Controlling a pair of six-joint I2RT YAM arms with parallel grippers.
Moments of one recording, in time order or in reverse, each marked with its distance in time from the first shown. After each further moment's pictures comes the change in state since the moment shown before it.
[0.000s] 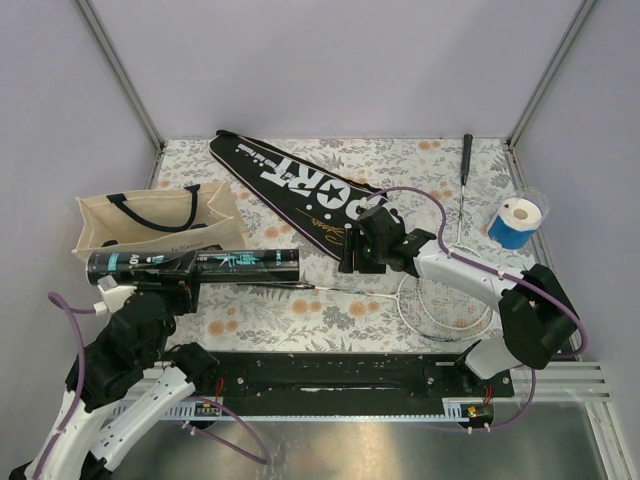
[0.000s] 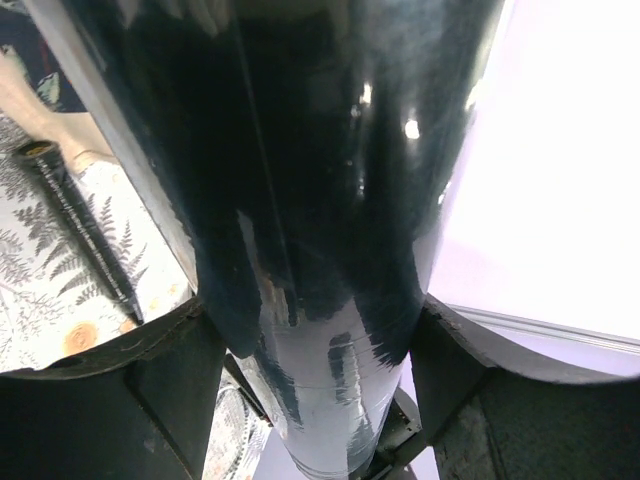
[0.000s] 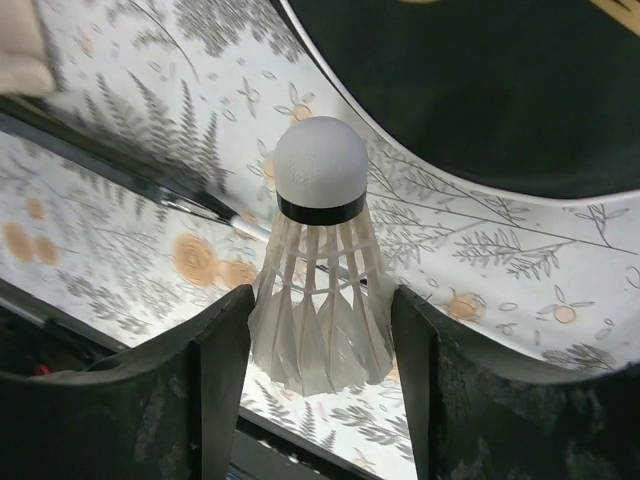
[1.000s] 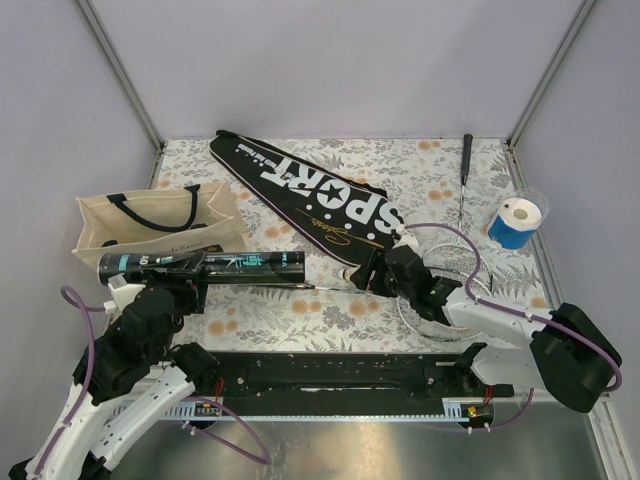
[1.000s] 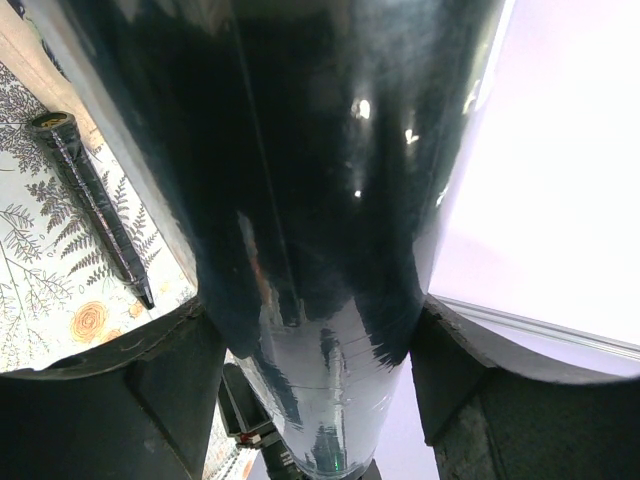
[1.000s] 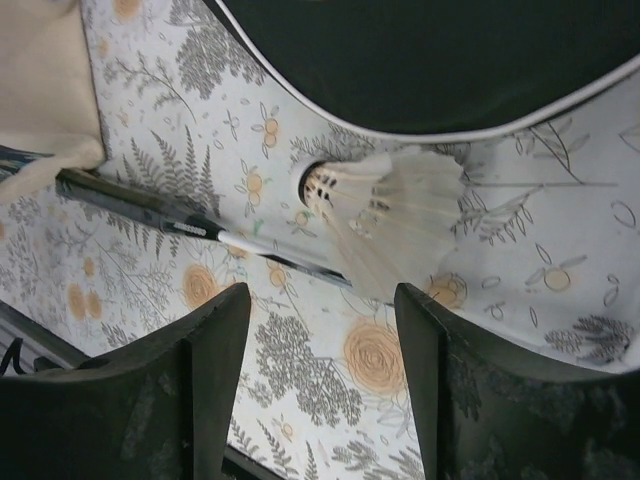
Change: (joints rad) left arm 0.000 0.026 -0.049 -0.005 0.048 -0.063; right arm 0.040 -0.296 -0.475 0.387 0.151 0.212
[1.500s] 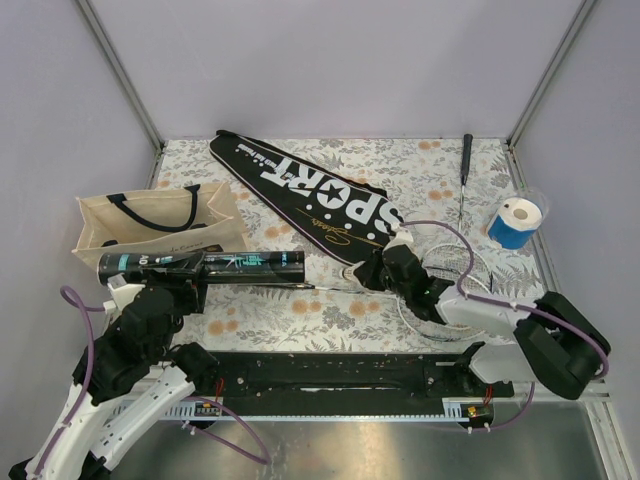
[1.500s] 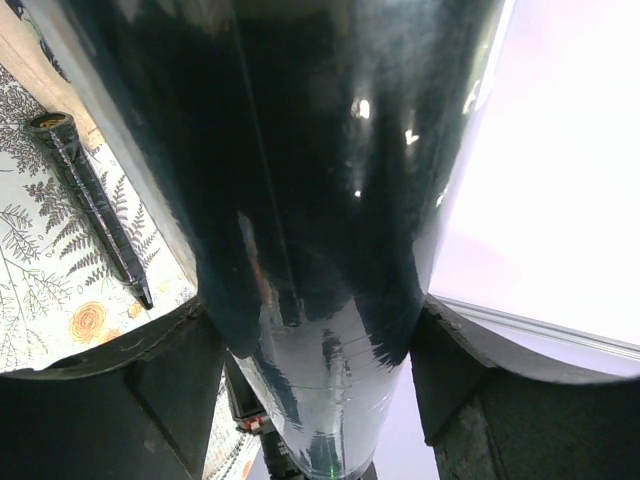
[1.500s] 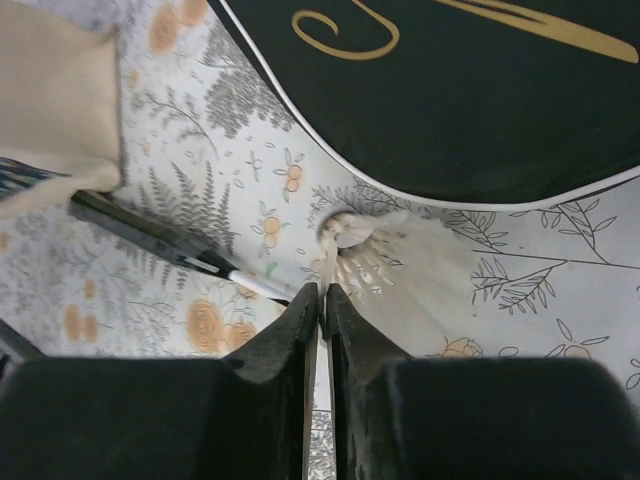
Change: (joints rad) left arm 0.000 0.000 0.002 0.000 -0.001 0.001; right arm 0.000 0.124 -0.013 0.228 0.029 -0.081
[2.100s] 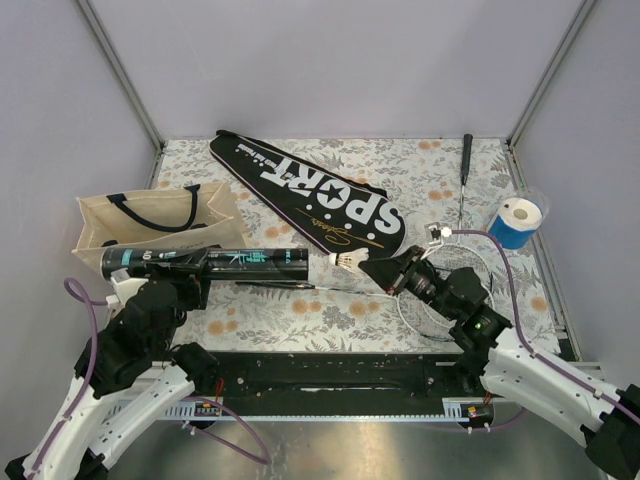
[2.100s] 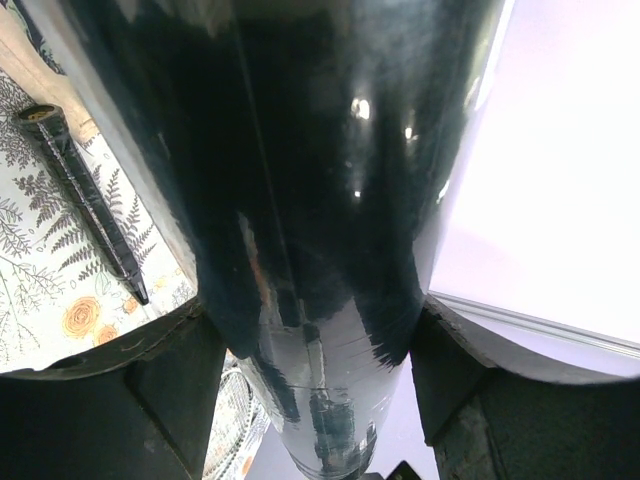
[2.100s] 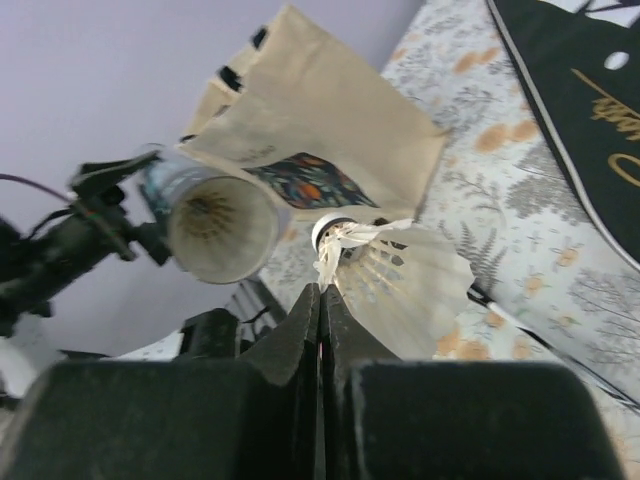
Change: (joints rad) left arm 0.000 0.053 0.028 0.012 0.006 -0.001; right arm 0.002 -0.634 -0.141 0.105 -0.216 0.033
